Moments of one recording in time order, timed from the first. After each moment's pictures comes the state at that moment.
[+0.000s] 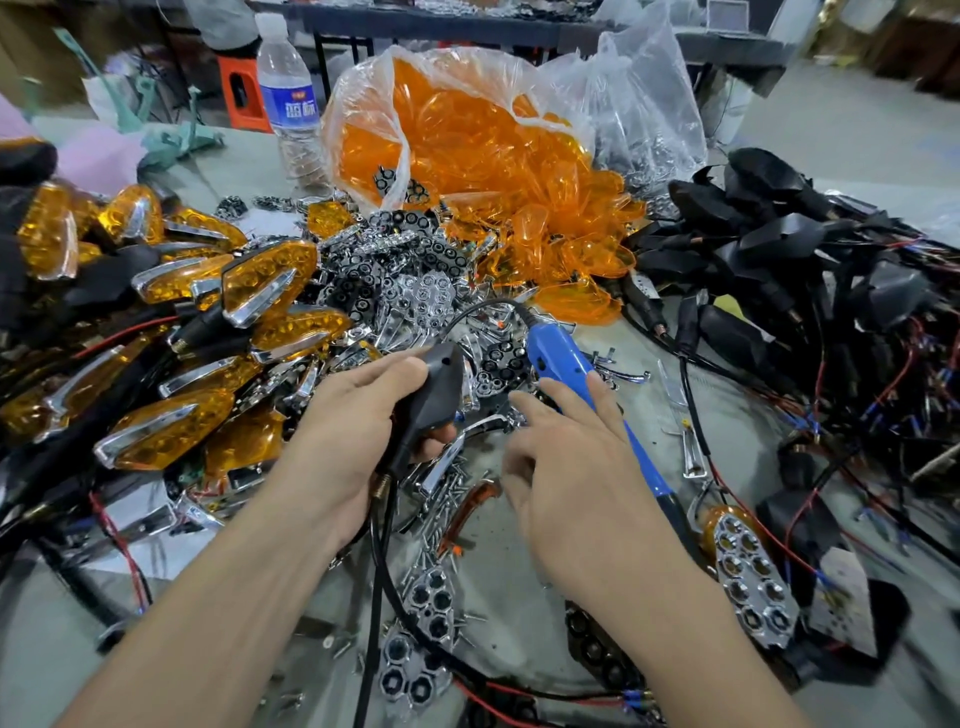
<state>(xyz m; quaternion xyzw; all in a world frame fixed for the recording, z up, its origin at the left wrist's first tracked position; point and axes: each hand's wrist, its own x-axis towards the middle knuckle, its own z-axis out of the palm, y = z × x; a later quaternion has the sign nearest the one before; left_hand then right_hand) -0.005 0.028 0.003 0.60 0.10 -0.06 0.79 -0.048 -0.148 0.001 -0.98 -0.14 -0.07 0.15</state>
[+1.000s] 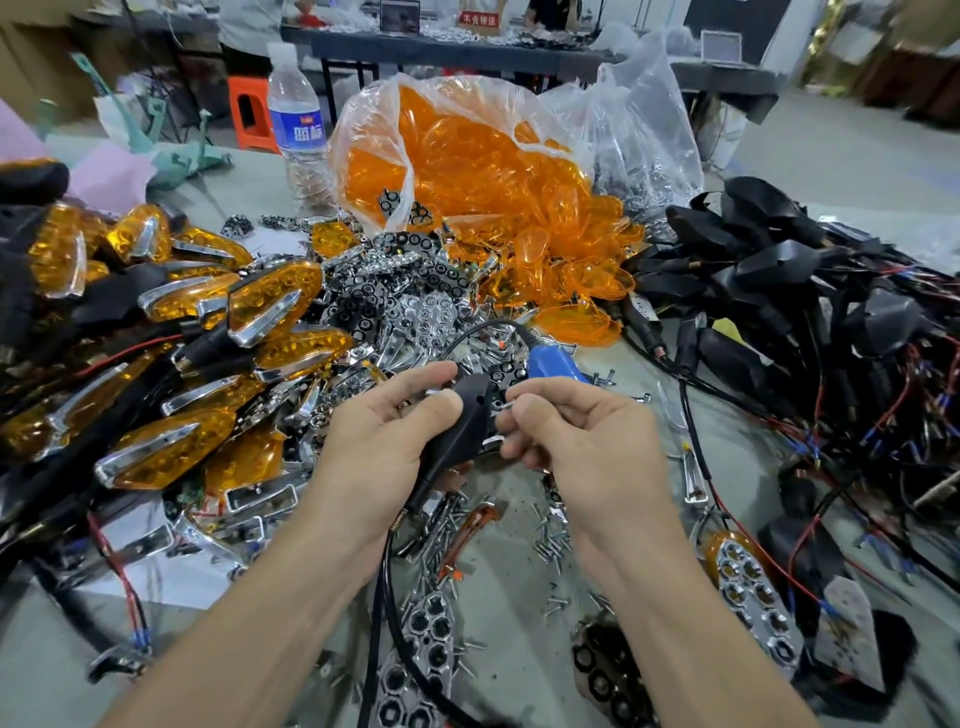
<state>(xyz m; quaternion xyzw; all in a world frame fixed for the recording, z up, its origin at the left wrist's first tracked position) -0.010 0.014 -0.004 0.62 0.06 -0.03 0.78 -0.026 -0.141 0.013 -0.65 0.05 -0.06 0.76</state>
